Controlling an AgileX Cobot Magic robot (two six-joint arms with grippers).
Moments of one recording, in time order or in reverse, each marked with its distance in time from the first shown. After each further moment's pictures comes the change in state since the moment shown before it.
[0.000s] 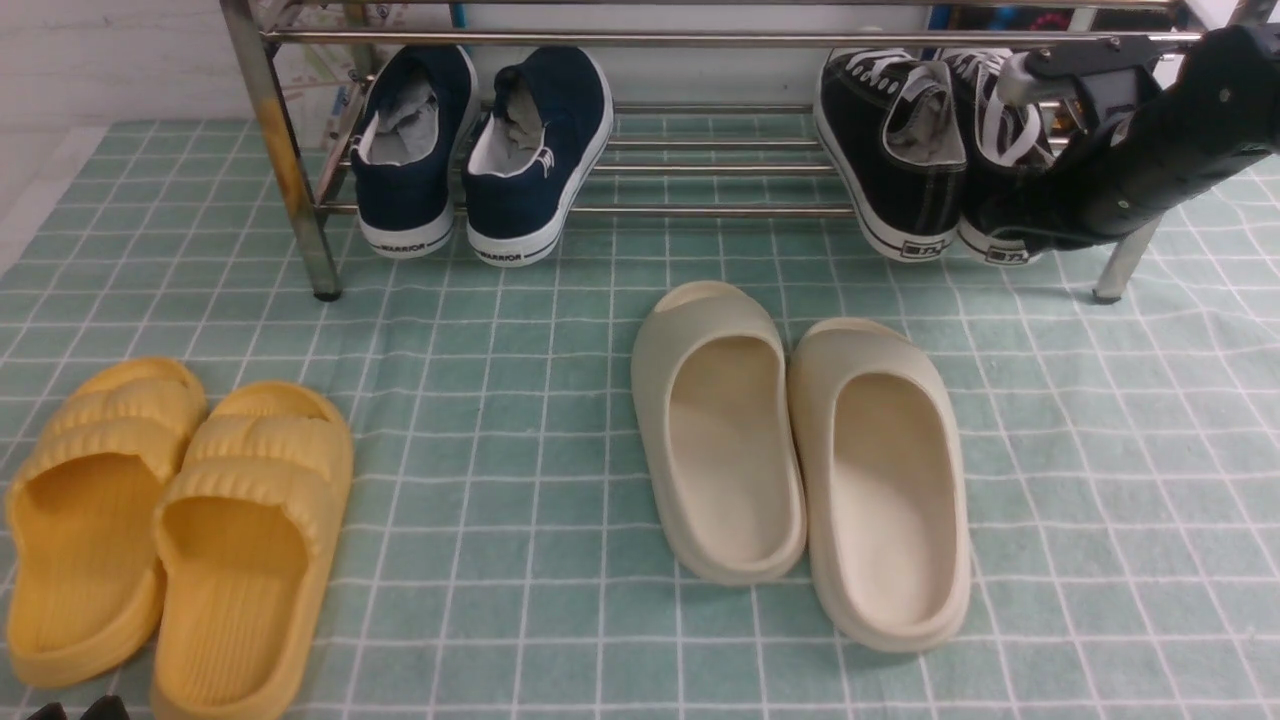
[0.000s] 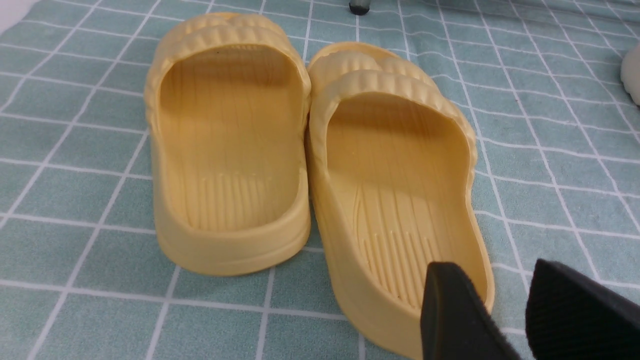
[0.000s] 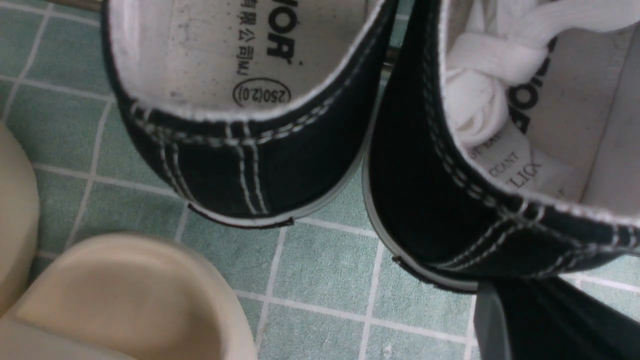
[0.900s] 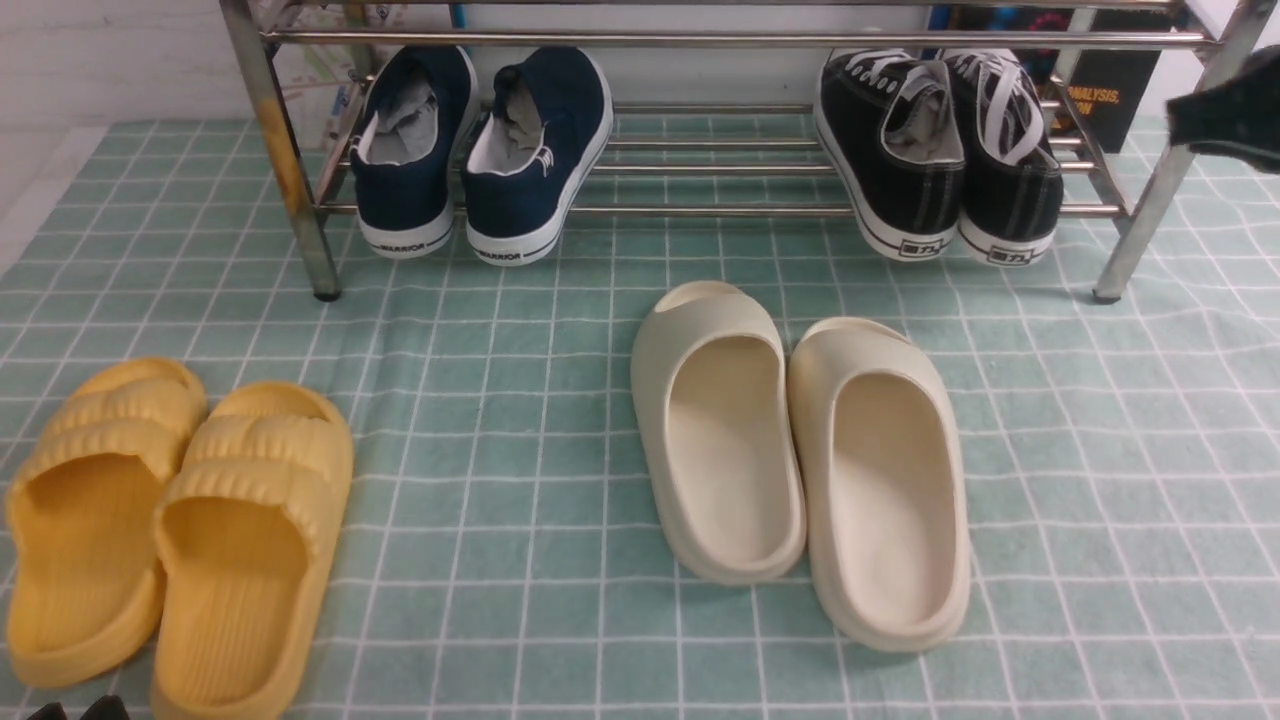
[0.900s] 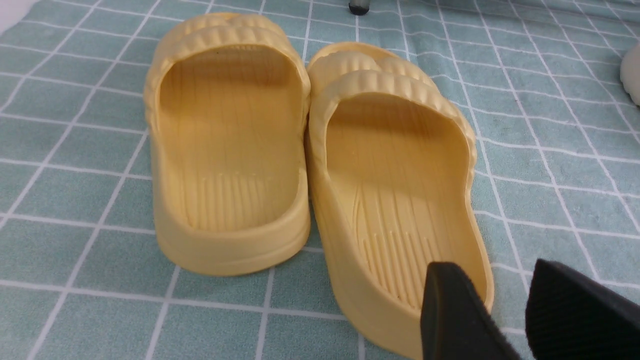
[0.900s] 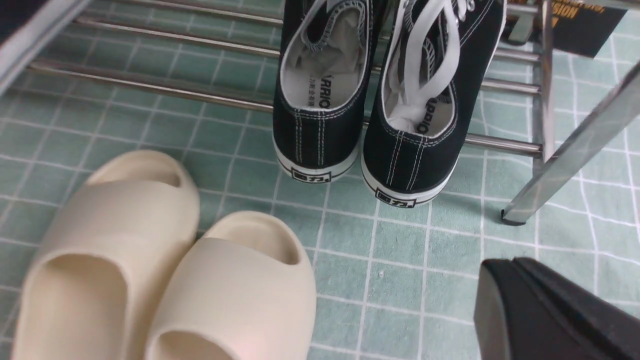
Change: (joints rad) right arm 0.001 -0.736 0.423 0.075 -0.021 -0.002; left arm 0.000 0.000 0.000 0.000 0.000 0.000
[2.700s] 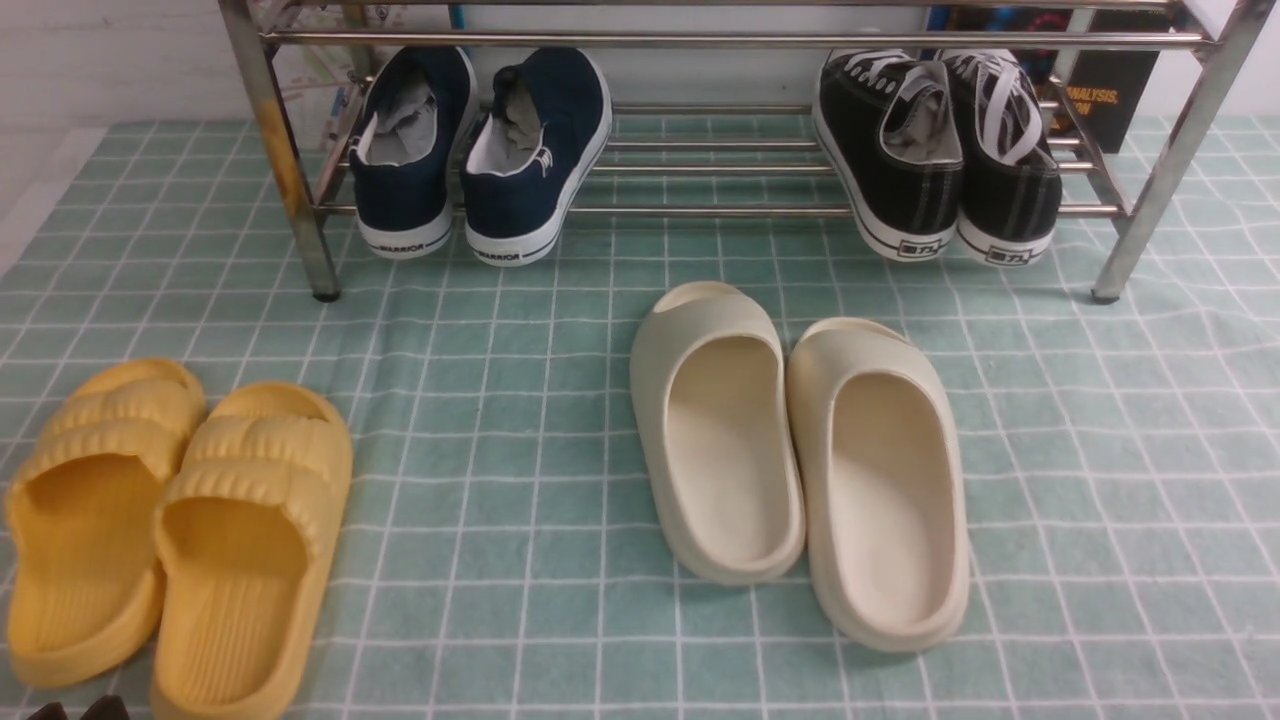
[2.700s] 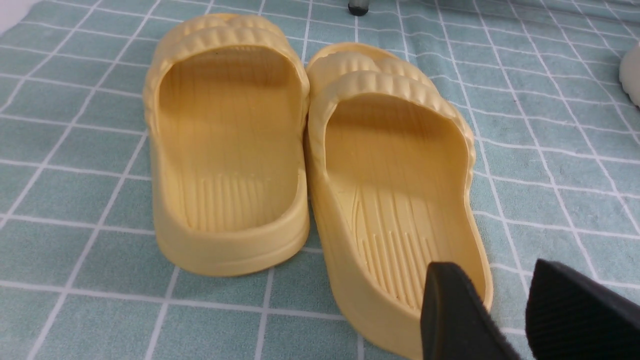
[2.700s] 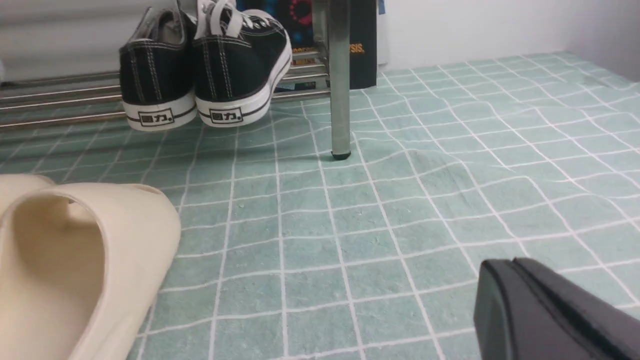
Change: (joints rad) right arm -0.205 -1.248 1.184 -0.289 -0.381 0.354; left arm 0.000 0.000 0.000 0.000 0.000 0.001
